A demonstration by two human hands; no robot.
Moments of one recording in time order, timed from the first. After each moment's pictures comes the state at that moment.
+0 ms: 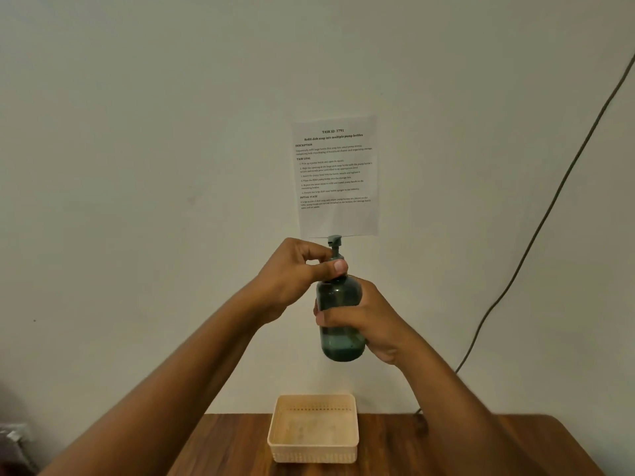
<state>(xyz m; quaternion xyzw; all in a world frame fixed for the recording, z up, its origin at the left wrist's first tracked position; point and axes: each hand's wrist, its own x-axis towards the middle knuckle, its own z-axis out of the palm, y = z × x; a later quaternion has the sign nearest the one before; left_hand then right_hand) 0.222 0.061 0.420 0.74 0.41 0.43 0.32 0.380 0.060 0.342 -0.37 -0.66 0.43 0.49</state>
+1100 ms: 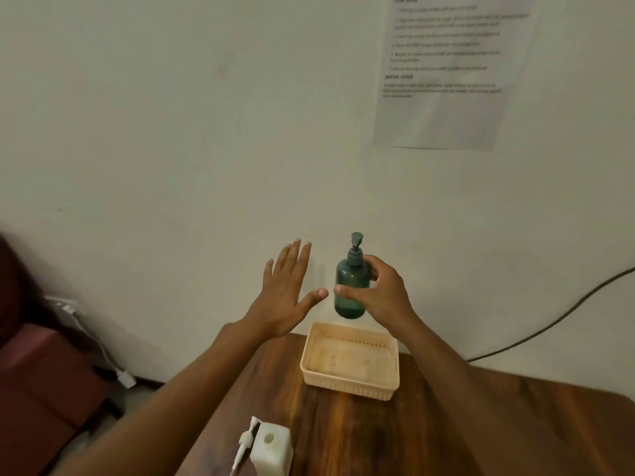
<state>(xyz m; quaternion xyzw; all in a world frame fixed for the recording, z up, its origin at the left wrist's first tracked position) 0.082 0.200 0.153 0.77 0.57 0.25 0.09 0.299 0.214 0.170 -0.51 -0.65 0.36 0.44</state>
